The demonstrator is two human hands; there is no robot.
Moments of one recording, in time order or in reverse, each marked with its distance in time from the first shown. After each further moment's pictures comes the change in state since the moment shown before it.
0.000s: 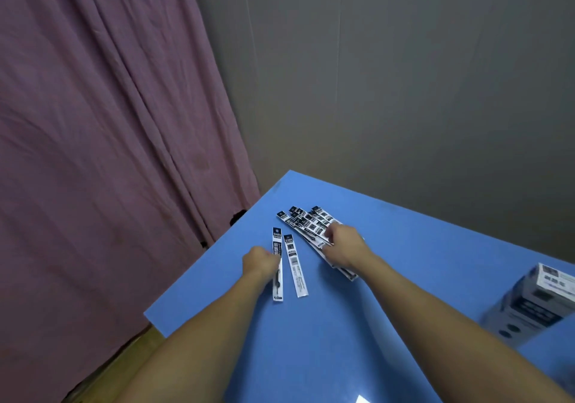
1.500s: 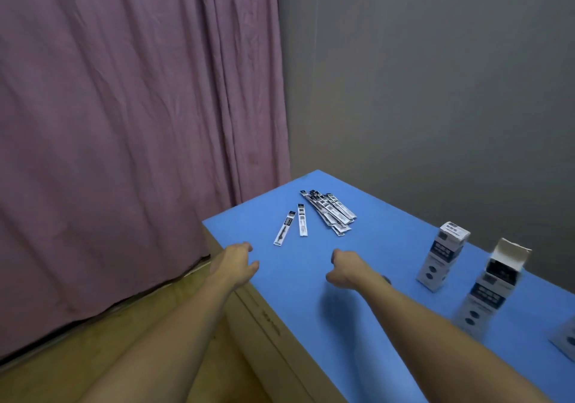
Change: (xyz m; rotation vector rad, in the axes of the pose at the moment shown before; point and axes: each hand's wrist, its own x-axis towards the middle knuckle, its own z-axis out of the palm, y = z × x) left_hand -0.273 -0.129 -0.047 0.486 0.226 0.303; right_hand -0.259 0.029 -0.023 -0.316 -0.246 -0.119
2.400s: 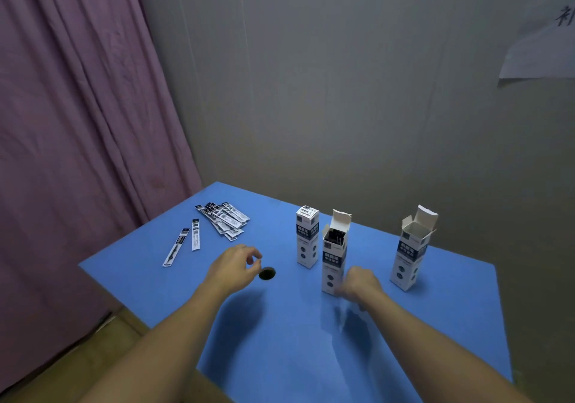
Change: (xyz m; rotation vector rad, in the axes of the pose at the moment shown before) left_hand -0.025 0.253 0.051 -0.119 -0.021 0.457; right_hand -0.130 0.254 -0.019 0.316 0.103 0.500
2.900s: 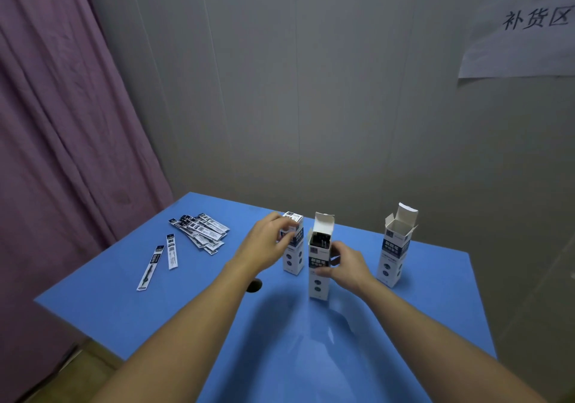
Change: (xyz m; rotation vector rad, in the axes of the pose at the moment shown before) left_hand 0.057 0.090 -0.016 -0.204 0.104 0.400; right_hand 0.020 0.004 -0.013 0.449 0.269 -0.353
